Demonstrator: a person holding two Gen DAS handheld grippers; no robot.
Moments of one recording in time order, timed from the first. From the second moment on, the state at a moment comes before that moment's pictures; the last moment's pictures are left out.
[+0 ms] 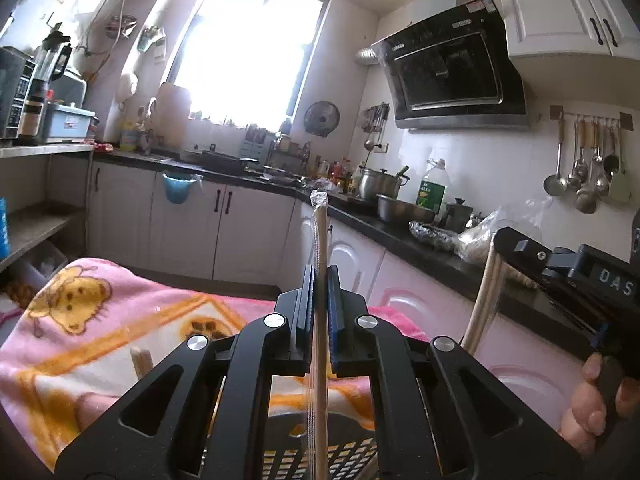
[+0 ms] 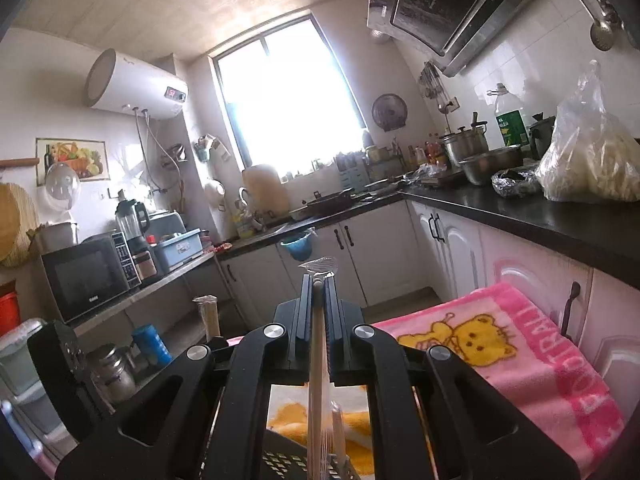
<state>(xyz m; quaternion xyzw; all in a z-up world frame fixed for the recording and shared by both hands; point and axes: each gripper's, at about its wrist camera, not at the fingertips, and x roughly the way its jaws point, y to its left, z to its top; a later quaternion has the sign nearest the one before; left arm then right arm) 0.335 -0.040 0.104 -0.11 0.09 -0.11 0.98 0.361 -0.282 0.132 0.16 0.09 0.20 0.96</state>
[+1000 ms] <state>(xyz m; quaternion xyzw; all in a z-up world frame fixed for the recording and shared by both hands) 0.318 -0.025 0.073 -0.11 0.13 -0.11 0.98 0.308 -0.287 0.075 0.17 0.16 0.21 0.95</state>
